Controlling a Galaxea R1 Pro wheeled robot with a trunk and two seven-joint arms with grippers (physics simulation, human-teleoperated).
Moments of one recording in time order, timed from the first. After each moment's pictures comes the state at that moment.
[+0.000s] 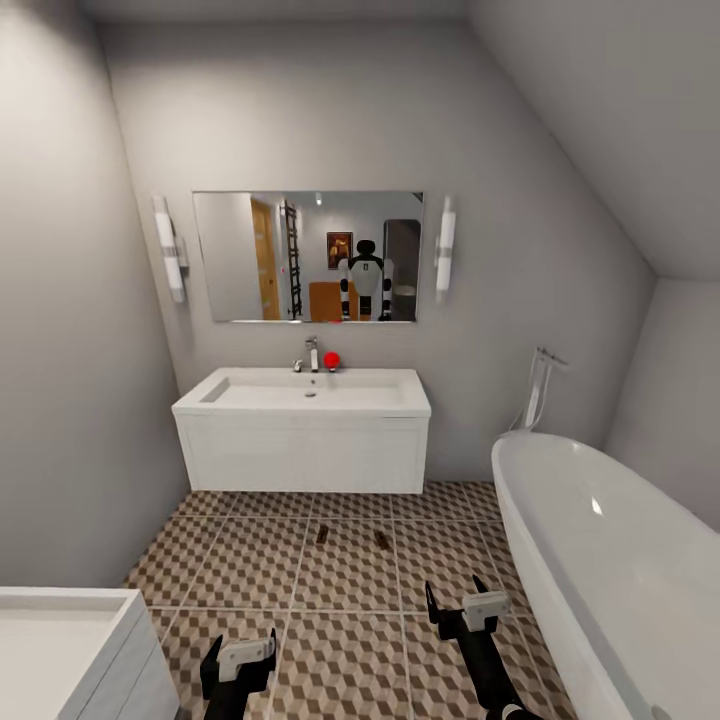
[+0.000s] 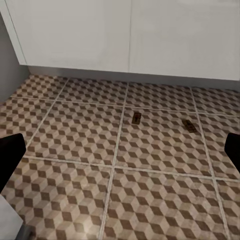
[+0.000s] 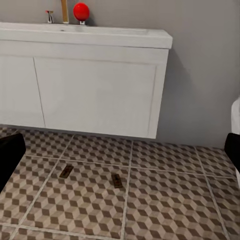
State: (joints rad) left arm -0.49 -0.08 -0.15 0.05 0.14 -0.84 0.16; right arm -0.54 0.06 0.25 -0.02 -0.09 -0.94 -0.06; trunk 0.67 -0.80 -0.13
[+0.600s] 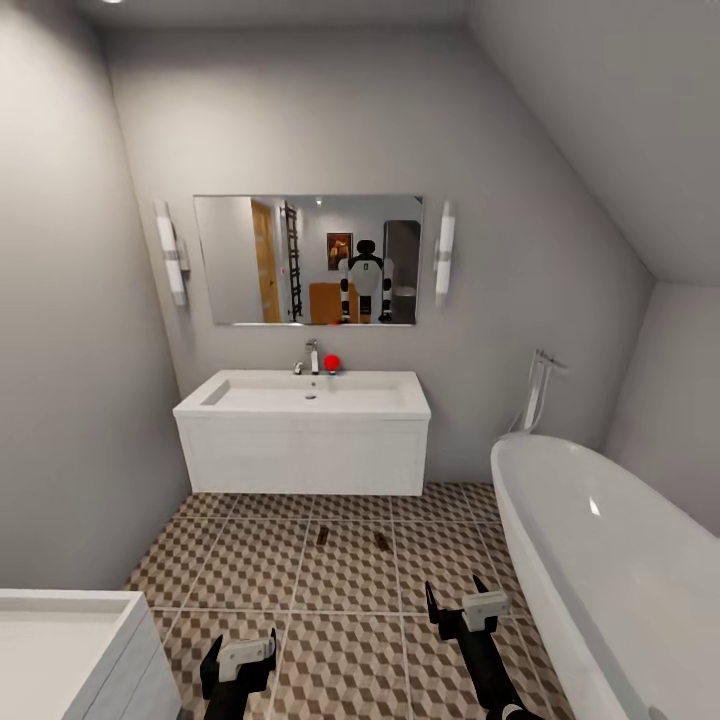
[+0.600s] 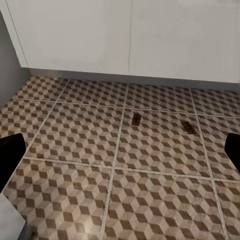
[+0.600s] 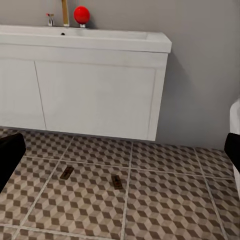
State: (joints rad) left arm -0.49 -0.08 -0.15 0.05 0.14 -0.84 0.16; right arm -0.54 0.06 0.25 -0.02 -0.09 -0.94 -0.06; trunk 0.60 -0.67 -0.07
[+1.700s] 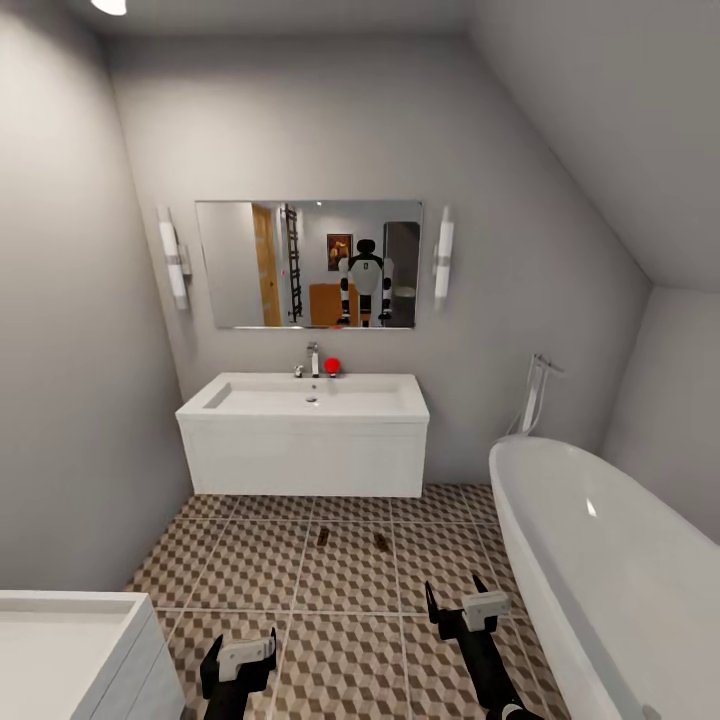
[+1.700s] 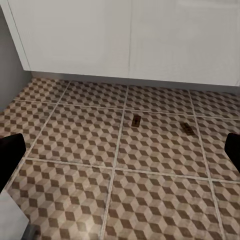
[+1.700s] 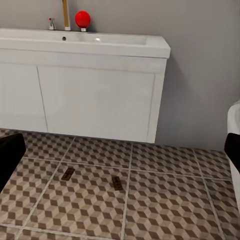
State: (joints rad) left arm -0.49 -0.08 -0.15 0.05 0.14 -0.84 0.16; right arm -0.54 0.06 0.25 -0.02 -0.09 -0.94 -0.06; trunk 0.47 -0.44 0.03
